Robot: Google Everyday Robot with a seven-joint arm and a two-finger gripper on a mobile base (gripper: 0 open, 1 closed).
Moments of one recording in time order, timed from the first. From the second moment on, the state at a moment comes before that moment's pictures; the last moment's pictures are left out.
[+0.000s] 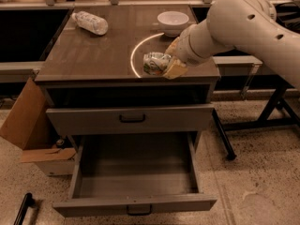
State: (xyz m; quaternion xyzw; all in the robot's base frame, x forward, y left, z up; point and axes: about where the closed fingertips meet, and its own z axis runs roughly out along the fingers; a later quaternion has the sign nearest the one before) arm 0.663 -0.077 0.876 -0.62 0.68 -0.05 0.39
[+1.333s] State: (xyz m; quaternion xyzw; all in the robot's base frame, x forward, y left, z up) arm 0.735 -0.082 0.878 -0.57 0.72 -0.02 0.39
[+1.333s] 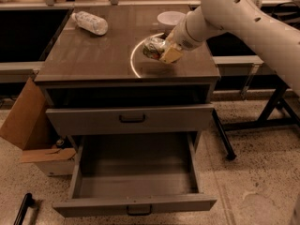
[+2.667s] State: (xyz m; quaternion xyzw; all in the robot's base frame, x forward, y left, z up) arm 0.789 -0.077 0.859 -0.54 0.75 0.03 0.37
